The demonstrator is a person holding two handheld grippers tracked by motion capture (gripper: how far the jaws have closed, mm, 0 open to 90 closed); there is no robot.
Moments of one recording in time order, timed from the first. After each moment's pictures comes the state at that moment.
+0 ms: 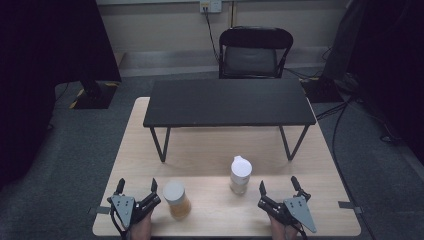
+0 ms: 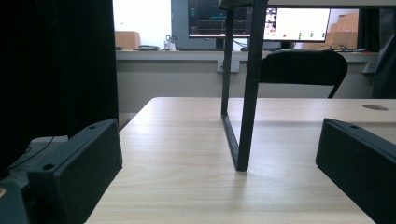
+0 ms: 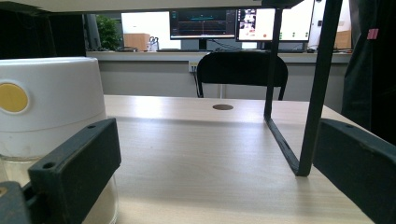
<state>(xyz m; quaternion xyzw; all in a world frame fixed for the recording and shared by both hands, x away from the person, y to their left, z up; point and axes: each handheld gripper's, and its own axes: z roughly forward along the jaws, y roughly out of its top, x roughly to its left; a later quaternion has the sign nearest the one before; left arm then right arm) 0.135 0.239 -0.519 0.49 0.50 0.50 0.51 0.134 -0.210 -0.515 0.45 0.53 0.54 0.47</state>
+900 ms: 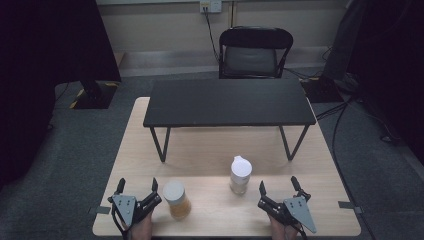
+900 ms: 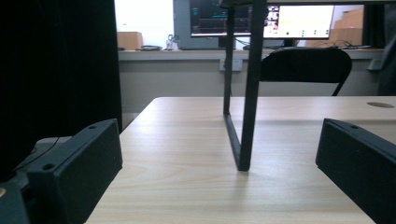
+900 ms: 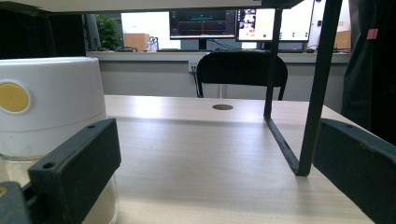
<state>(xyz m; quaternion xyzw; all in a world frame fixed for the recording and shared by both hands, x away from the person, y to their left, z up) 0.136 0.236 -0.517 0.49 0.50 0.51 0.50 0.134 -0.210 -0.515 0.45 0.53 0.54 0.48</state>
